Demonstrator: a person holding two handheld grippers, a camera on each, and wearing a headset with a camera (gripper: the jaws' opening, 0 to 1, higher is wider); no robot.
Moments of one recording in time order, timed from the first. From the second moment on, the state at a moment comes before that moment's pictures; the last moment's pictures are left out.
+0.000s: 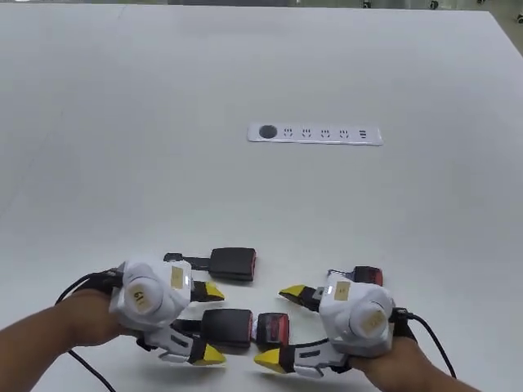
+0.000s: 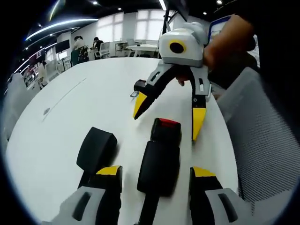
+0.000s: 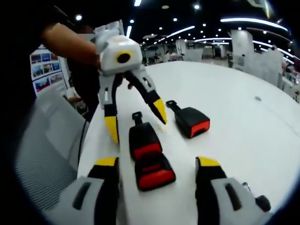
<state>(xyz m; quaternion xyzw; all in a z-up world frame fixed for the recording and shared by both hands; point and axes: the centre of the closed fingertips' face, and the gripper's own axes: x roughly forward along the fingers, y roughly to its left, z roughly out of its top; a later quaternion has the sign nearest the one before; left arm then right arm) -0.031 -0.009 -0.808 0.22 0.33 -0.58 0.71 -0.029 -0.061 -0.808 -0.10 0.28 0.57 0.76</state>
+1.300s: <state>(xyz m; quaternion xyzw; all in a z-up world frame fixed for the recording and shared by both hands) 0.062 -0.009 -0.817 0.22 0.32 -0.56 0.73 0.040 -0.206 -0.831 -0.17 0.33 0.52 0.77</state>
